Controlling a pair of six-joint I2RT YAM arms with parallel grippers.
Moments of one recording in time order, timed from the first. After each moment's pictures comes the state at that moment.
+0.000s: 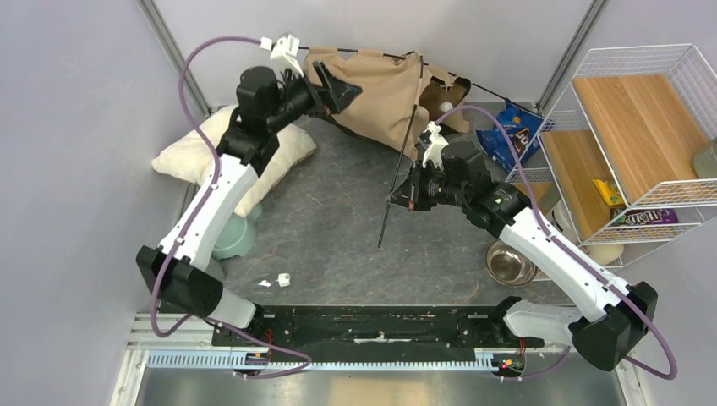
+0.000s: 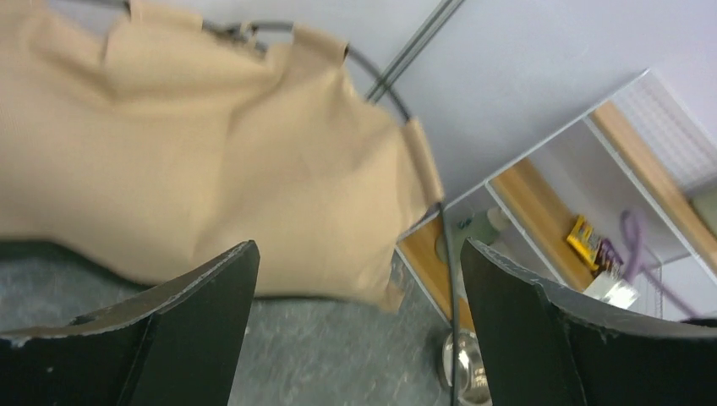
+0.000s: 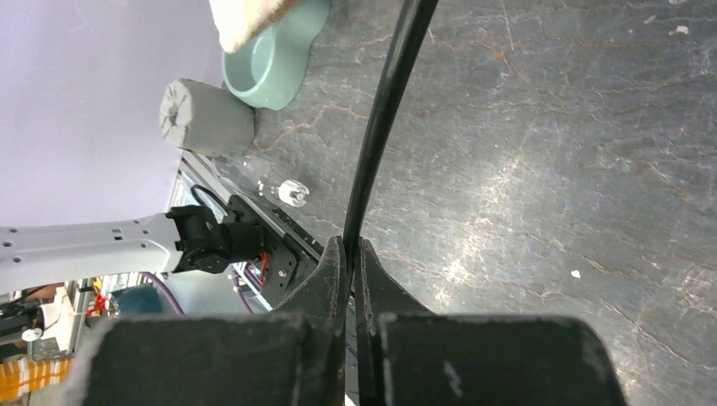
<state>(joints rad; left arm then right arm) -0.38 1.51 1.65 -0.16 0.34 -0.55 0.63 1.17 1.13 -0.46 -0.29 0.60</state>
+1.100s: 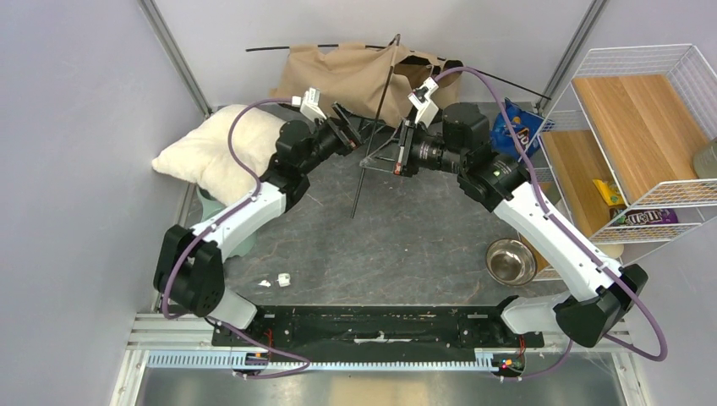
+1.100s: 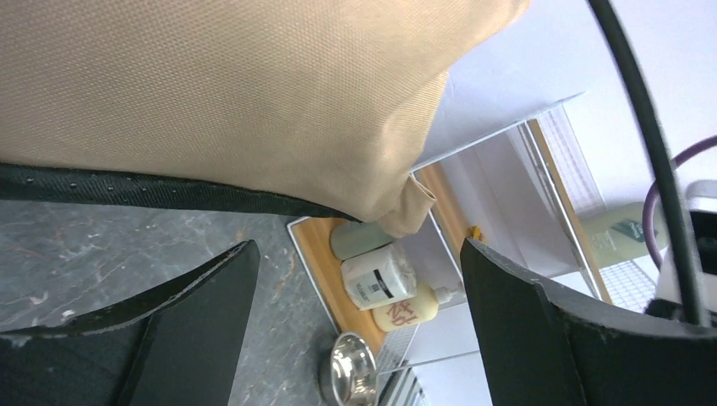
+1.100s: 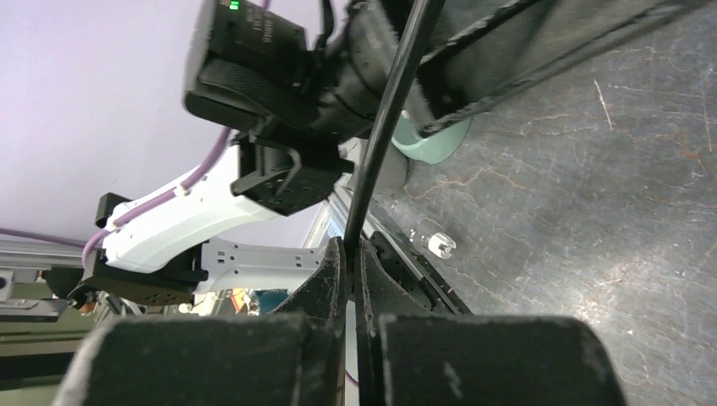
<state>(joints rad) -0.49 1.48 1.10 0.44 0.28 -0.97 0.63 1.32 1.45 -0.38 -0.47 0.81</state>
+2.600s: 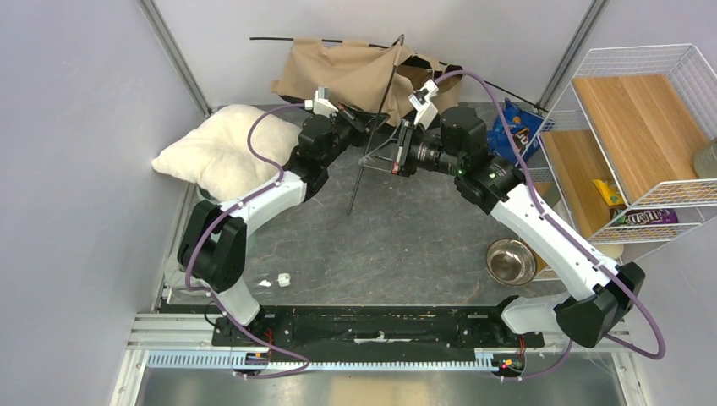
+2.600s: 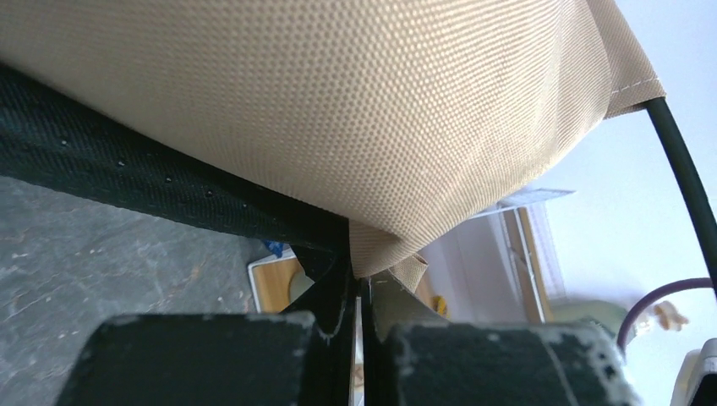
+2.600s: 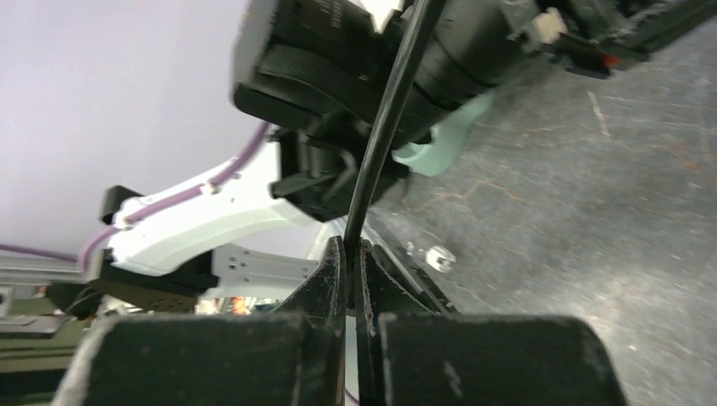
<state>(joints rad) -0.55 1.69 1.21 0.55 0.11 -1.22 0.63 1.33 1.41 -0.27 -0.46 0.87</state>
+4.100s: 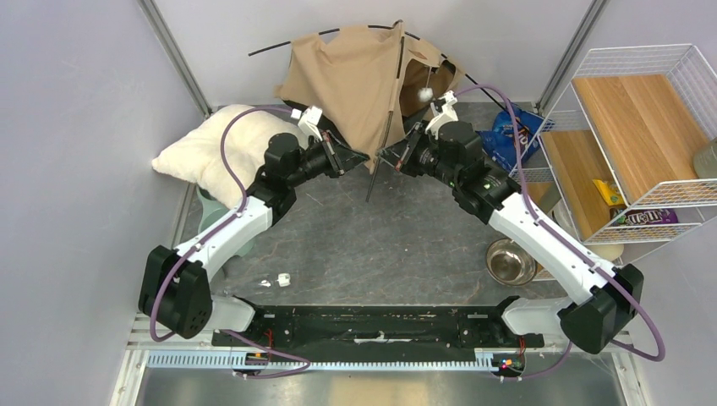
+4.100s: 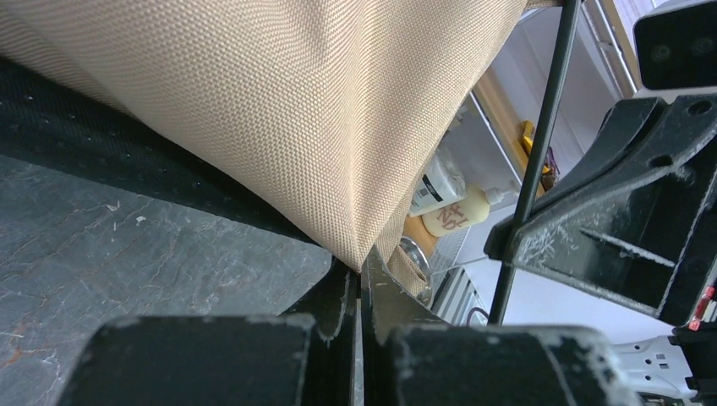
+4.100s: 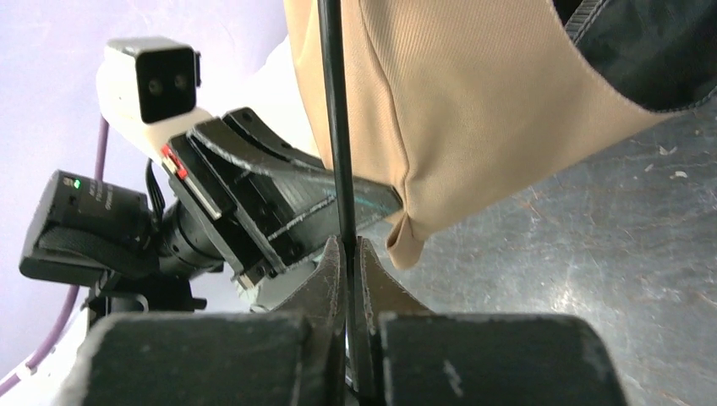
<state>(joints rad) -0.47 1.36 0.96 0.31 0.48 -0.78 0.62 1.28 1.25 -0.22 -0.07 0.83</state>
